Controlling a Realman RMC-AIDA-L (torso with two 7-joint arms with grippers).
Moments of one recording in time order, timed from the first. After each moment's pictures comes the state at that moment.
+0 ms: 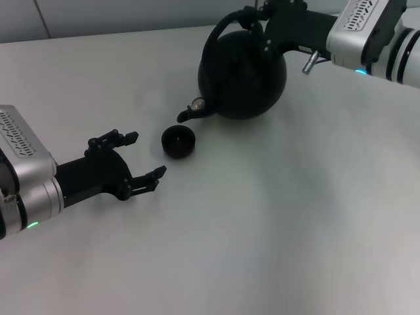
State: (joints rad) left arm -0.30 -2.04 1.63 0.77 1.29 0.85 -1.03; right arm 0.66 2.09 -0.95 -0.57 -1.54 -0.92 0.76
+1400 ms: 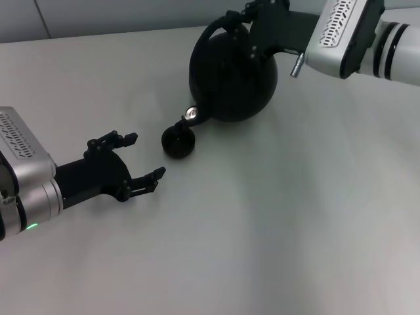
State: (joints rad) left arm -0.29 -2.04 1.63 0.77 1.29 0.85 -1.02; right arm 0.61 2.09 -1.17 -0.72 -1.51 -0.85 0.76
